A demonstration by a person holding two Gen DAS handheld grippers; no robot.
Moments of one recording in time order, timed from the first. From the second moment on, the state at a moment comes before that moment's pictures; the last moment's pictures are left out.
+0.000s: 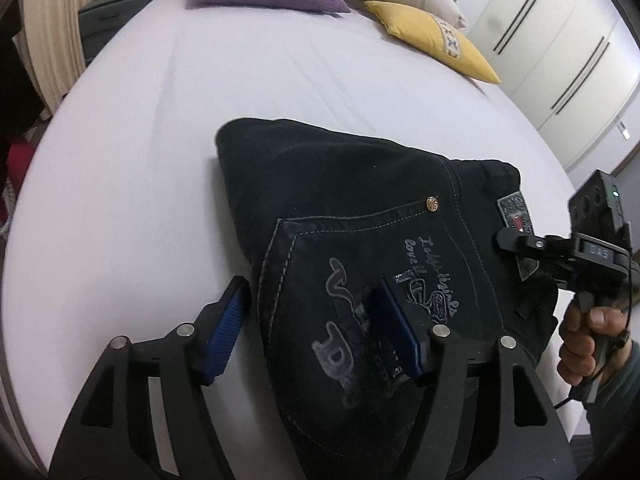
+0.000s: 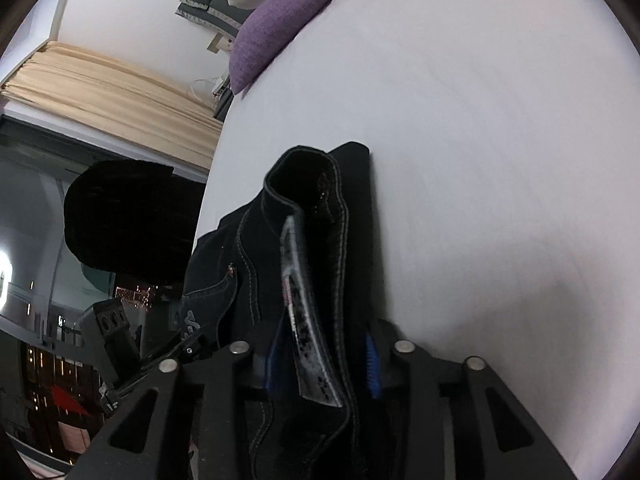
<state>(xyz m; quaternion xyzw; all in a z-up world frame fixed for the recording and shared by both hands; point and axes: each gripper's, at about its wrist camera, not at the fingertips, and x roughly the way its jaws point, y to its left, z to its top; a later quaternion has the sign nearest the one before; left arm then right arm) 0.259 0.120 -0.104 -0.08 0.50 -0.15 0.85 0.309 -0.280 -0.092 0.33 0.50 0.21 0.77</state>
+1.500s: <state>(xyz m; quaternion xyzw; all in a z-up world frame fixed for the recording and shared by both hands) -0.091 0.108 0.103 -0.01 0.37 -0.01 0.93 -0.047 -0.146 0.157 0.04 0.30 0.00 0.95</state>
